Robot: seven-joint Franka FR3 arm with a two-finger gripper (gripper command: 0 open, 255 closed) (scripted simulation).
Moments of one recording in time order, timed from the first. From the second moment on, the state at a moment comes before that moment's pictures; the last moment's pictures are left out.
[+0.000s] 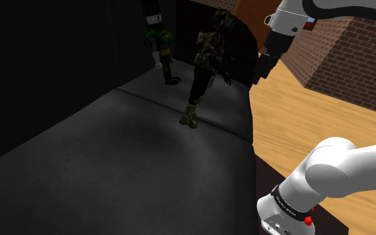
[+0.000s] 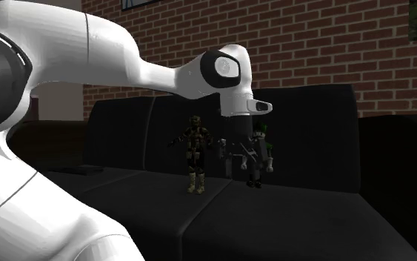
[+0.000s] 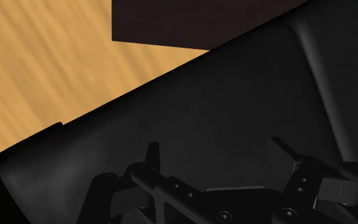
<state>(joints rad) 0.00 -0.74 0.02 -2.30 -0.06 1.57 -0.11</state>
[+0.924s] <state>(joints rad) 0.09 -0.66 0.21 -2.09 0.13 1.46 0.12</state>
